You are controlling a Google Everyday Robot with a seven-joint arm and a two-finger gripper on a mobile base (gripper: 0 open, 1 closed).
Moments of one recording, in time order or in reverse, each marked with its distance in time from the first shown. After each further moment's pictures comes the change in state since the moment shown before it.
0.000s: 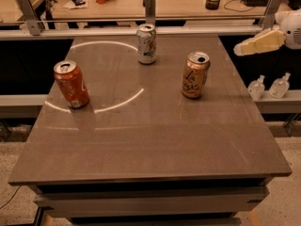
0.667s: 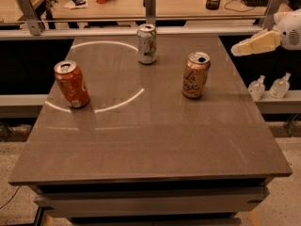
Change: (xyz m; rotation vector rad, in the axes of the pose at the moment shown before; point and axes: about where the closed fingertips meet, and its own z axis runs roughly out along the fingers) arm 0.002 -0.002 0.006 0.028 0.007 0.002
